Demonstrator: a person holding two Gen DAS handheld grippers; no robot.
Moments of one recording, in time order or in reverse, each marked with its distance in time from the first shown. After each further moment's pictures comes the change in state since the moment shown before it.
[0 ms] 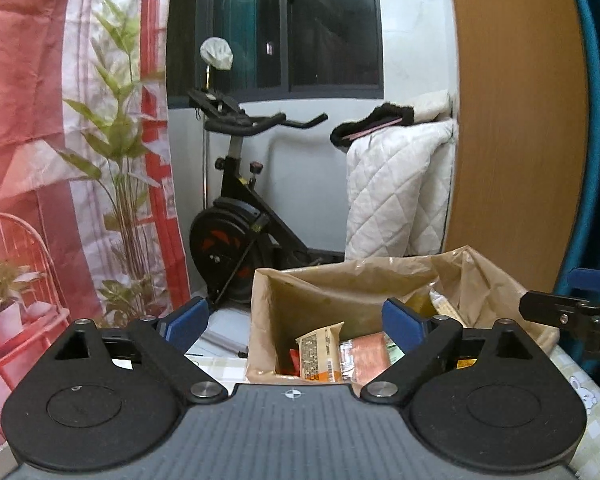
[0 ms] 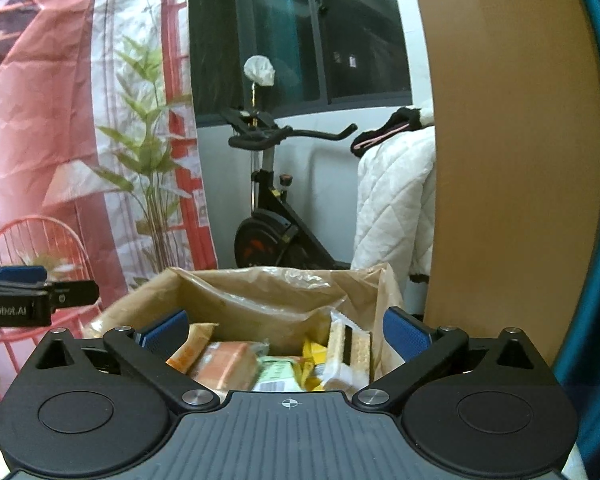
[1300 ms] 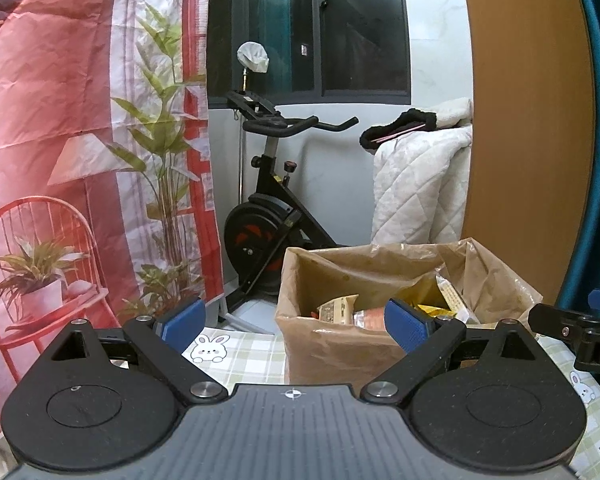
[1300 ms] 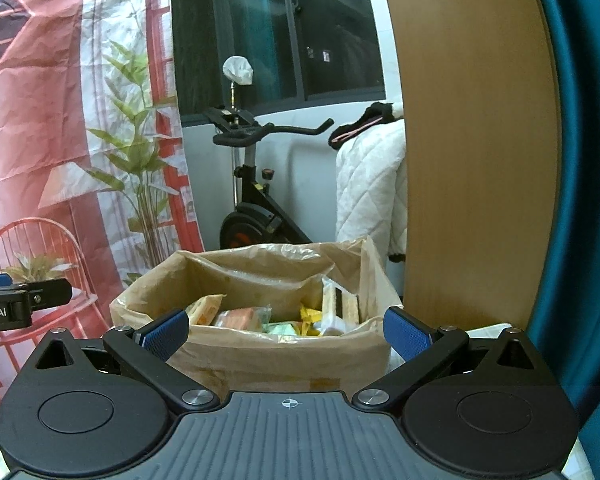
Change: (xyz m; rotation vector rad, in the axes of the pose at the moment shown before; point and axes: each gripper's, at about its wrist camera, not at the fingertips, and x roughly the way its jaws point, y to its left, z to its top) left arm -0.061 -0.015 -0.014 -0.040 0.011 0.118; right arm -0.056 0.016 -0.021 0.025 0.030 -0.062
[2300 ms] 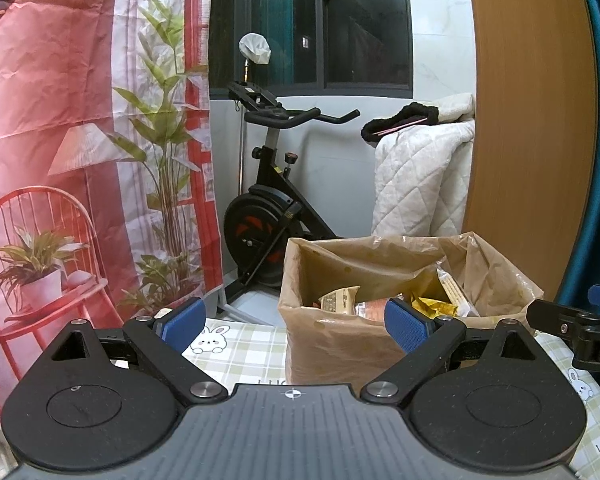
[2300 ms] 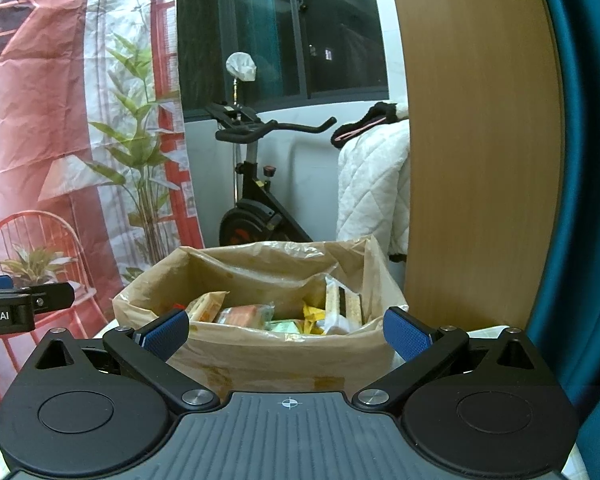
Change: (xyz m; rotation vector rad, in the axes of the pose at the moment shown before) left arm 0.001 0.001 0.000 -0.018 0.025 0.002; right arm 0.002 0.003 0.001 -0.014 0.007 0.002
